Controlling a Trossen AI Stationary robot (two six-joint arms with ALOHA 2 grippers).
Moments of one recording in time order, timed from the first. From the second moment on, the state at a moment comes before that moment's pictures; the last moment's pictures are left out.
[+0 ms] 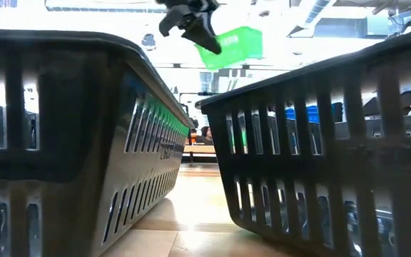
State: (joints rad) left arm 0.07 1.71 1.60 -0.71 -0.24 0.72; right arm 0.26 0.23 0.14 -0.41 0.34 0.50
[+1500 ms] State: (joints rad) left arm 0.24 1.66 1.32 -0.39 -0.03 0.85; right arm 0.26 0.23 0.14 -0.38 0.35 0.59
